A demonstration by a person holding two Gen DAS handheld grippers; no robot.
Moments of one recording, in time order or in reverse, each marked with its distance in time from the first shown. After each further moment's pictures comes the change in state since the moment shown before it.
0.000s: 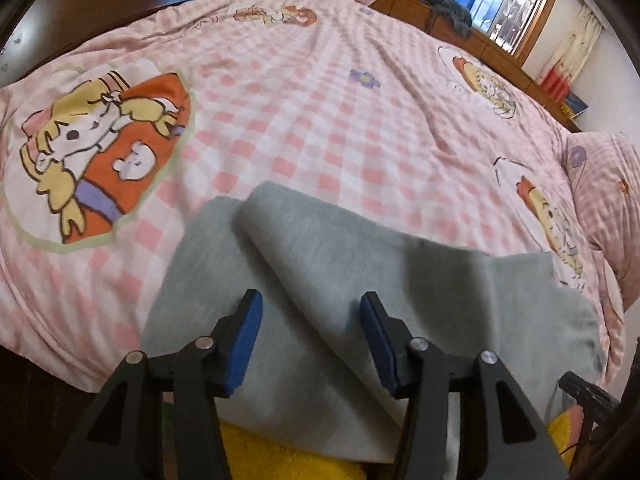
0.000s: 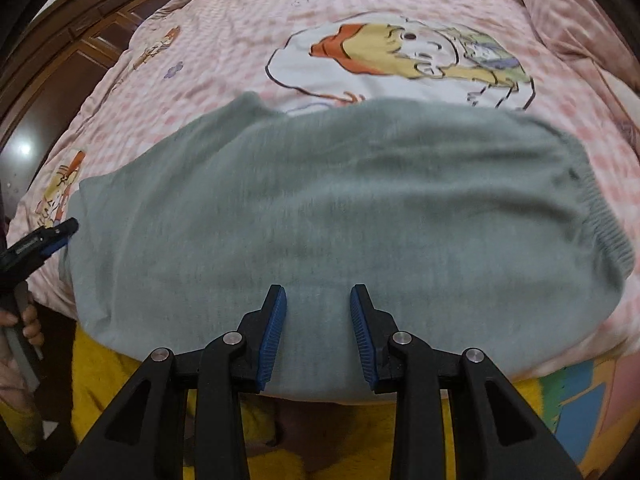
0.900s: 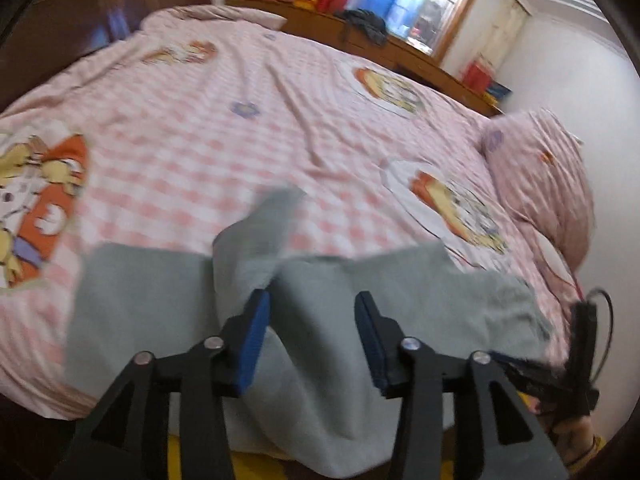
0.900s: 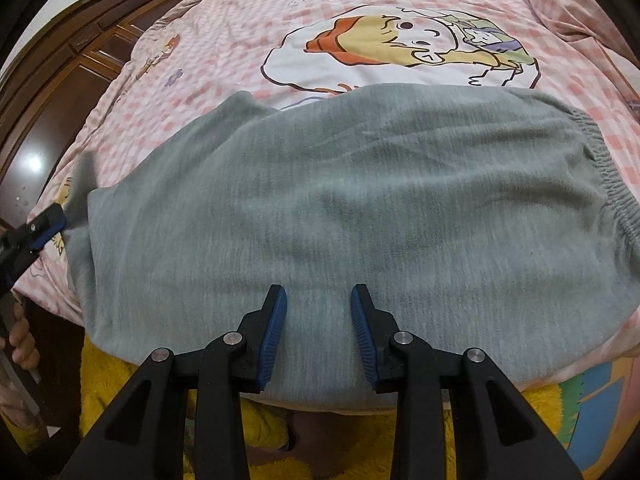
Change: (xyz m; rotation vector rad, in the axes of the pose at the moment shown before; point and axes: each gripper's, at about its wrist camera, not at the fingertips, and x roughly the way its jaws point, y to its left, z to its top) left arm -0.043 -0.070 -0.008 0.145 -0.100 -0.208; right arm 0.009 -0.011 -0.001 0.044 -0.011 0.072
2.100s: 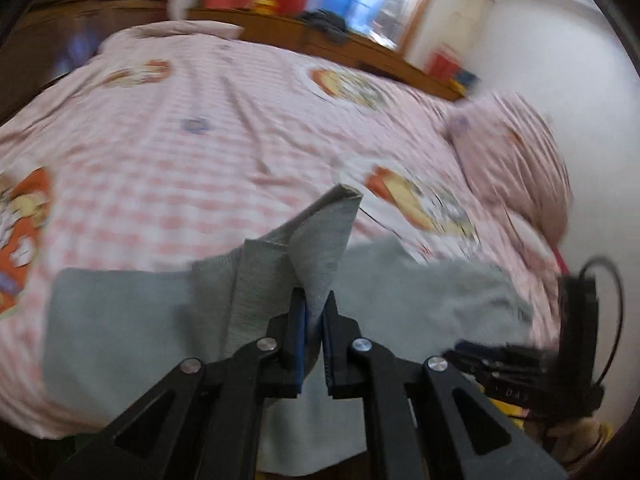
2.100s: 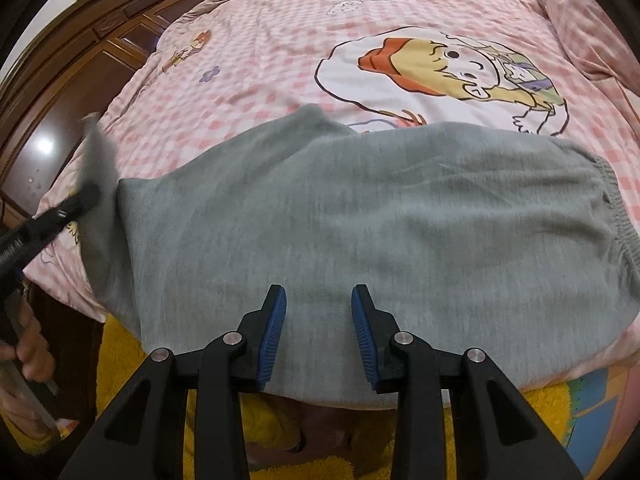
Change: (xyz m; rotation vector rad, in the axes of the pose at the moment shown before) left arm 0.006 -0.057 -0.009 0.145 0.013 -0.109; right arm -0.015 0.045 0.002 -0.074 -0.015 0.017
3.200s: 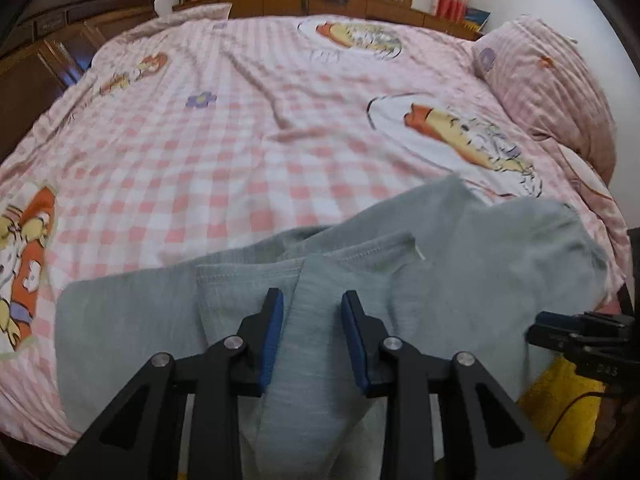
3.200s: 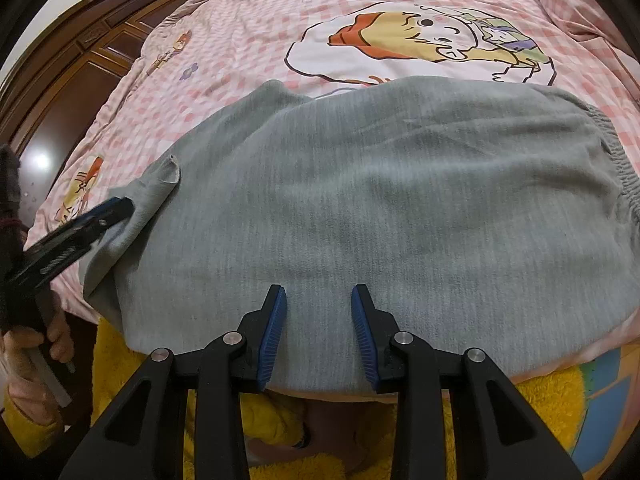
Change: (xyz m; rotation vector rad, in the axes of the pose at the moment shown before) left arm 0.055 0.011 -0.008 0.116 0.119 0.200; right arm 0.014 -0.023 -0.011 0.070 0.024 0.019
